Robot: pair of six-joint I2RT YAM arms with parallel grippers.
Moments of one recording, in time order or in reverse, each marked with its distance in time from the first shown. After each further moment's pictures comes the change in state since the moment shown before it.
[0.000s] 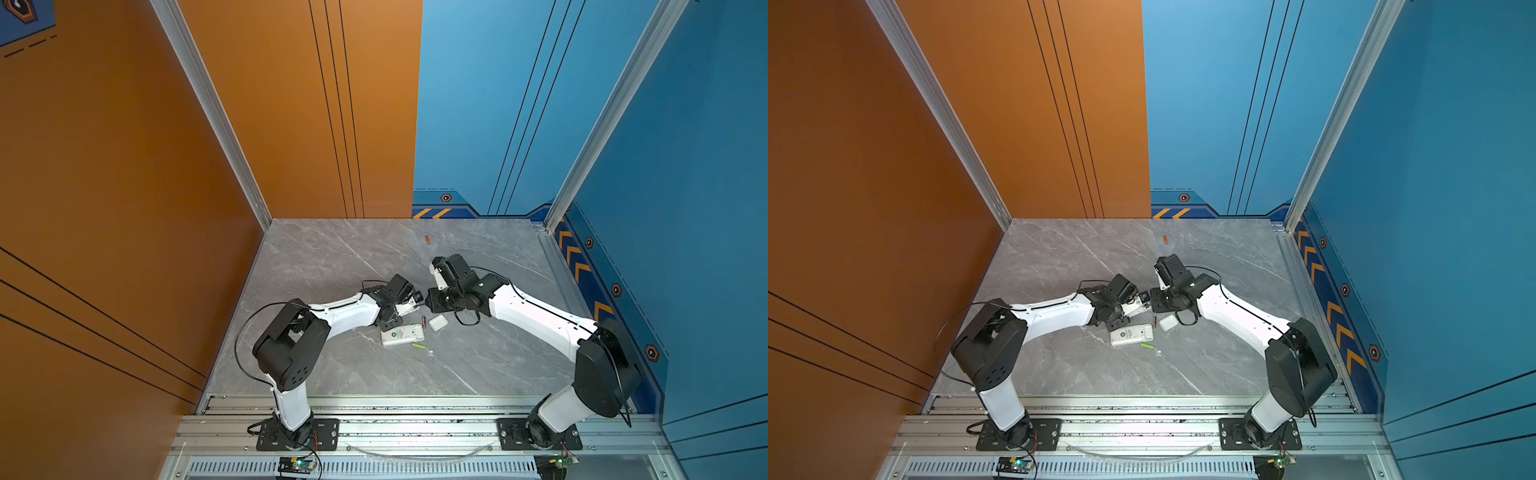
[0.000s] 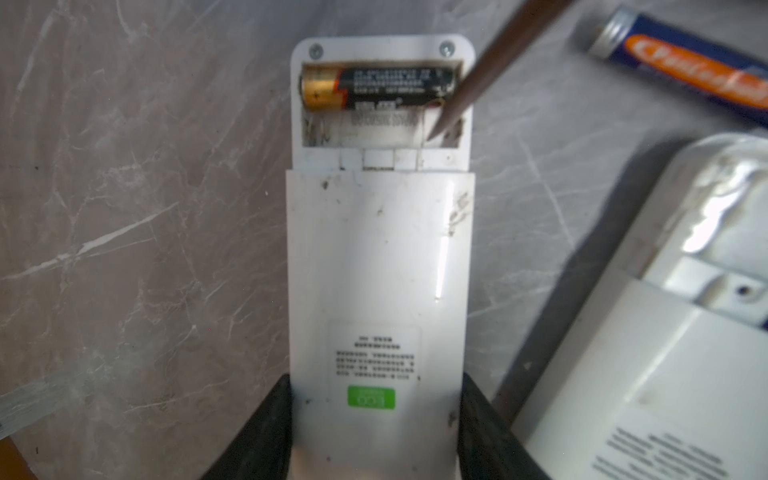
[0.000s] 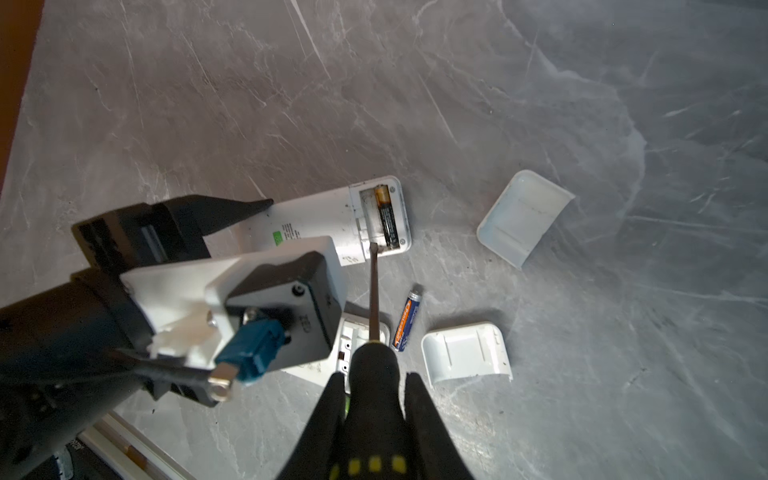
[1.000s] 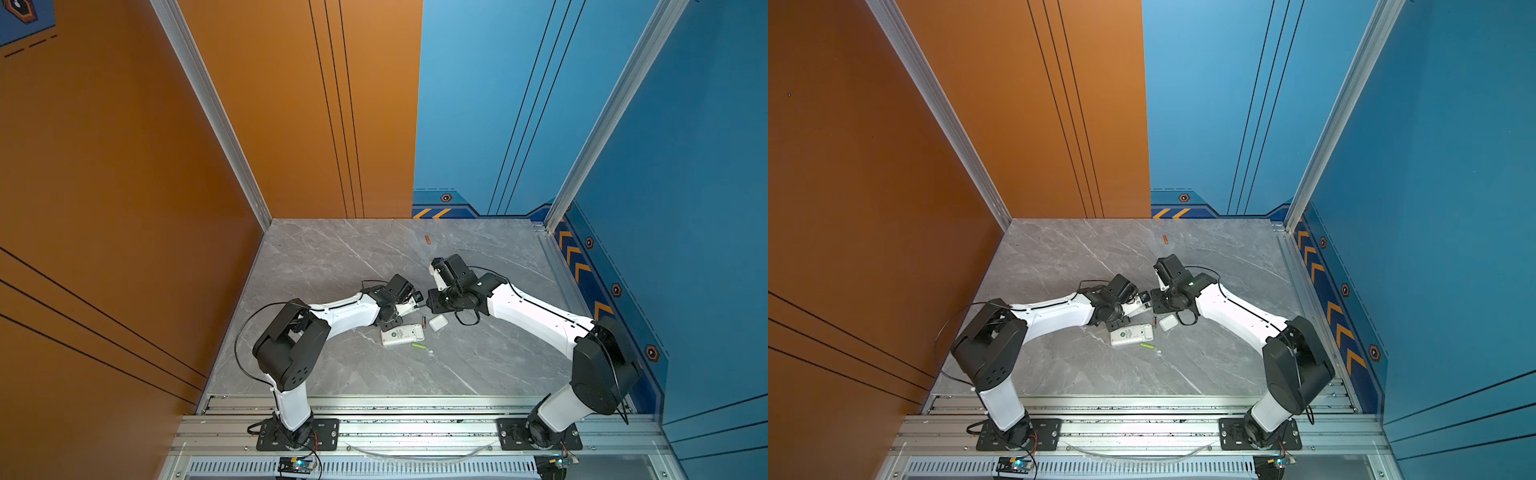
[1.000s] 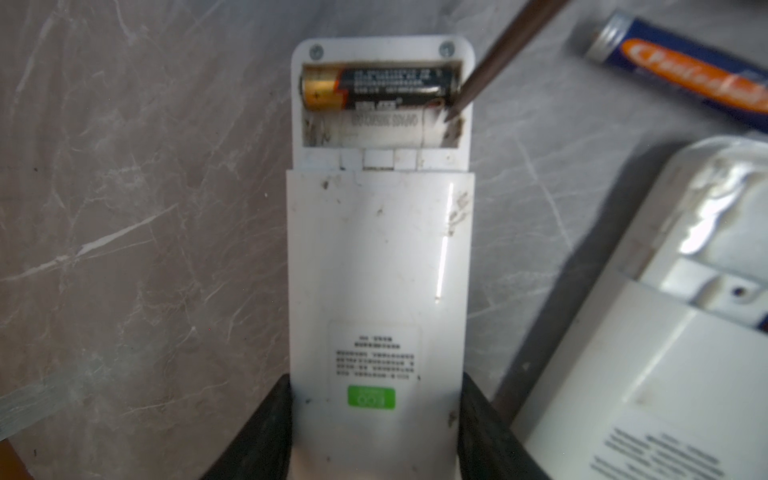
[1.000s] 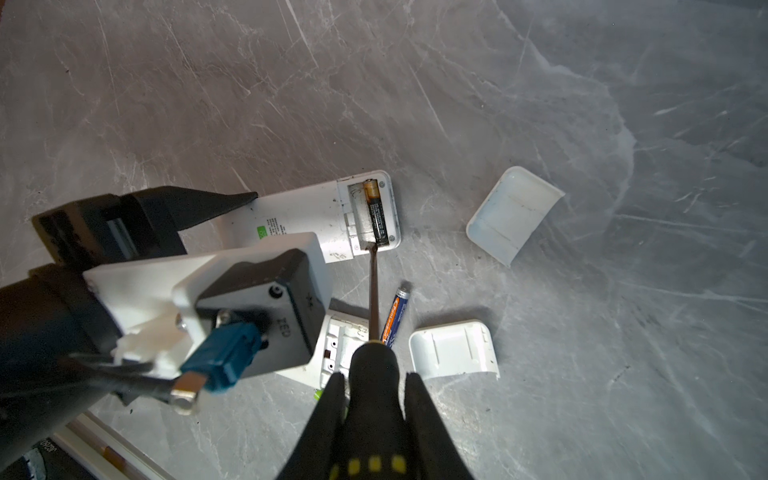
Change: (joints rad) left arm 0.002 0.000 0.000 0.001 0.003 0.000; right arm 0.000 0.017 0.004 -0.027 0.021 -0.030
